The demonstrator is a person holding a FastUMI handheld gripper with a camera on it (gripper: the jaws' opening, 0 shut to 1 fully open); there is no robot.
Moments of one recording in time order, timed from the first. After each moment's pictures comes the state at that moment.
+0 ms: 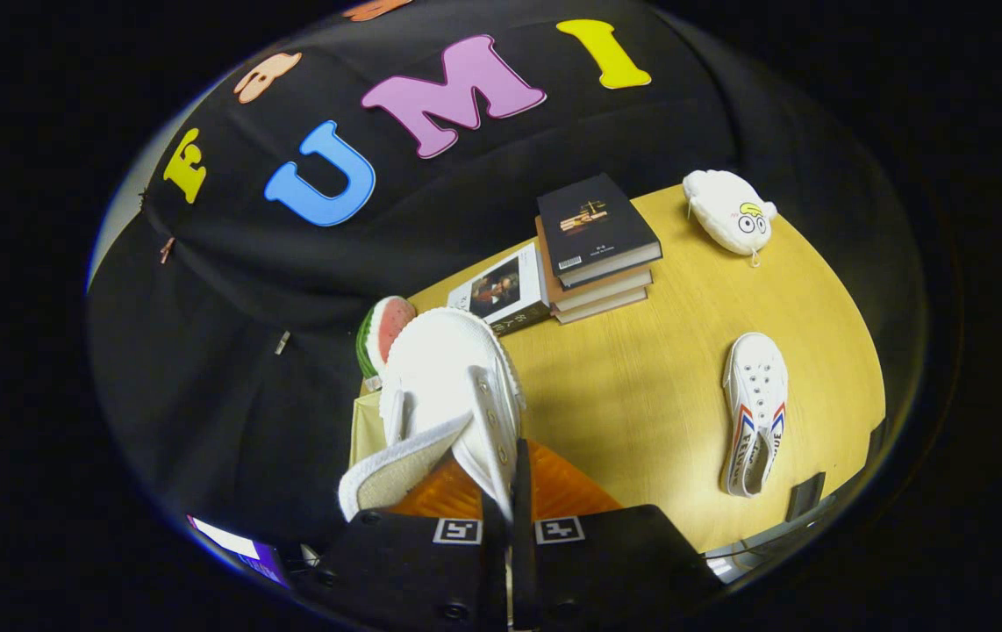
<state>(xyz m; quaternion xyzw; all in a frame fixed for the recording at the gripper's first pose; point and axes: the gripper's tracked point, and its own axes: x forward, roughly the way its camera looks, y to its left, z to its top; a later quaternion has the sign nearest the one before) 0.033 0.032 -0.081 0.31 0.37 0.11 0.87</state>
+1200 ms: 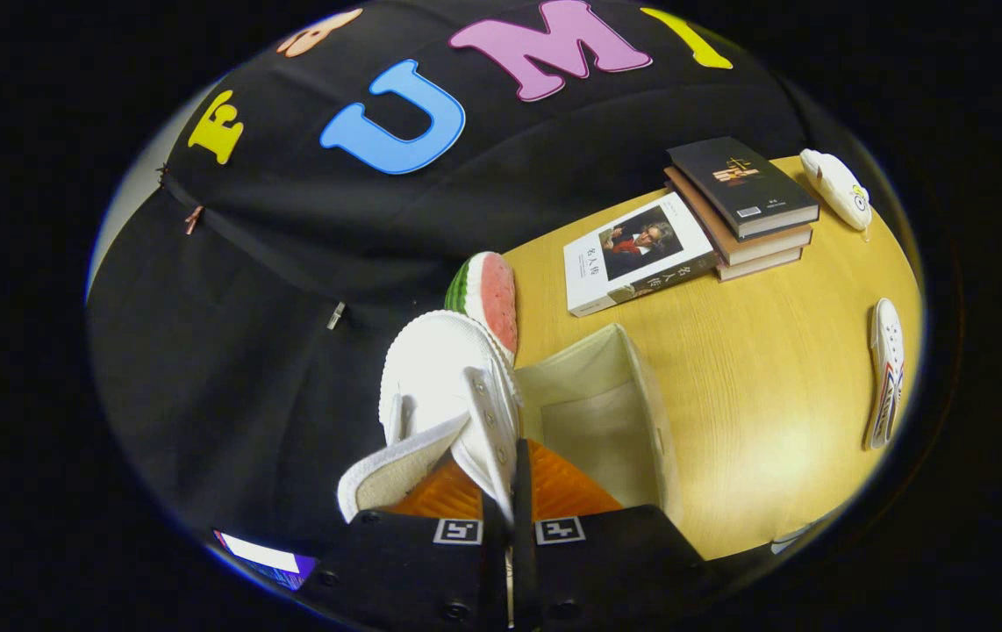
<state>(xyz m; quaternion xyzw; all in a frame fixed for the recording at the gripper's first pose) 0.069 0.271 -0.086 0.31 0.41 0.18 0.84</state>
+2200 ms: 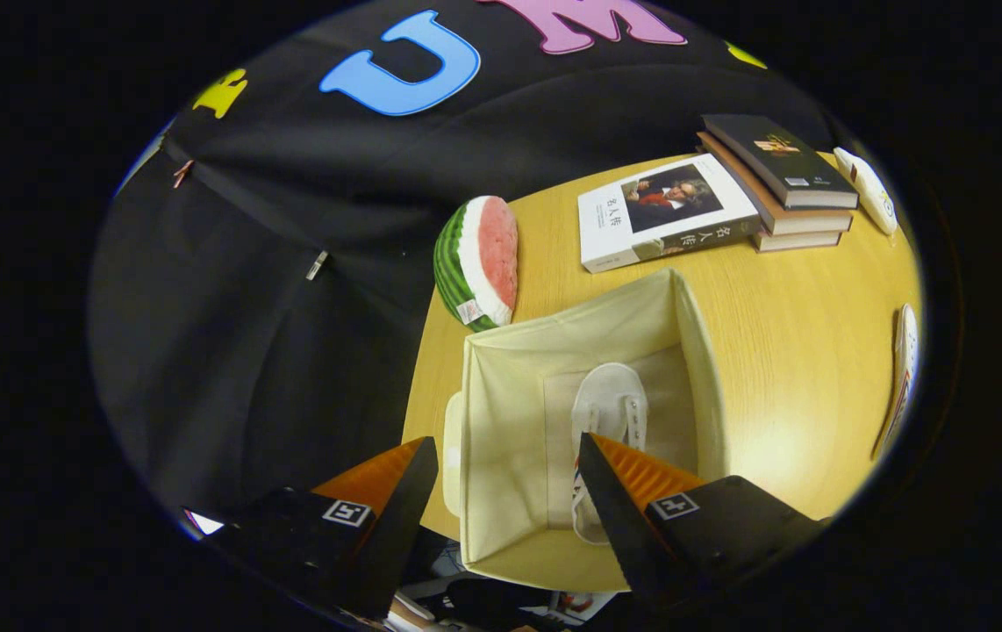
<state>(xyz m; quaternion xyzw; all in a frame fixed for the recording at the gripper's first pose) 0.066 0.289 -0.117 0.26 0.43 0.21 0.84</state>
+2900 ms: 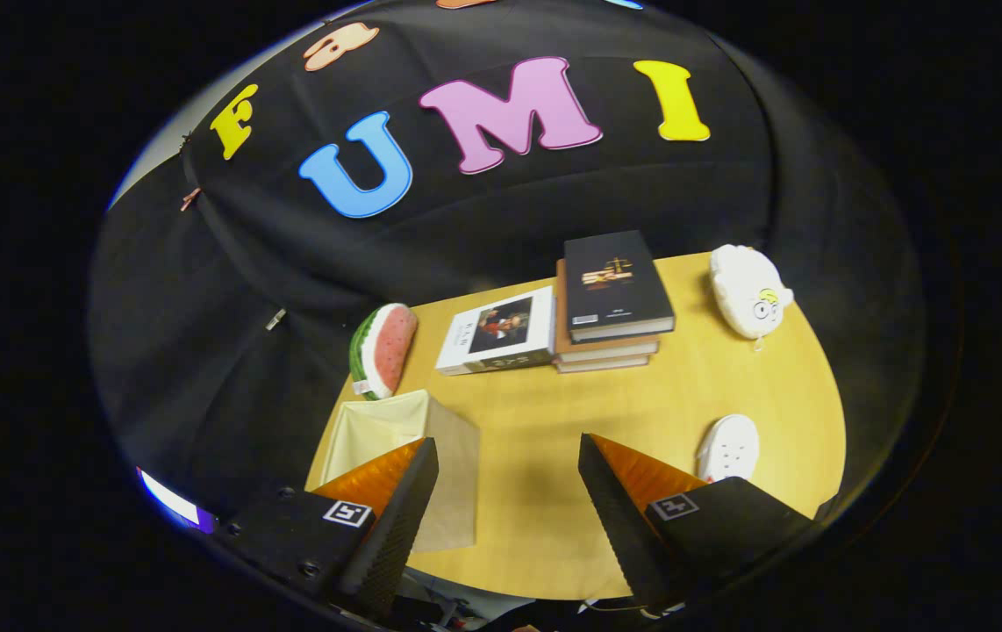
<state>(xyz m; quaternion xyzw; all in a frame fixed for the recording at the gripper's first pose) 0.079 -0.028 -0.084 0.18 0.34 0.11 0.92</state>
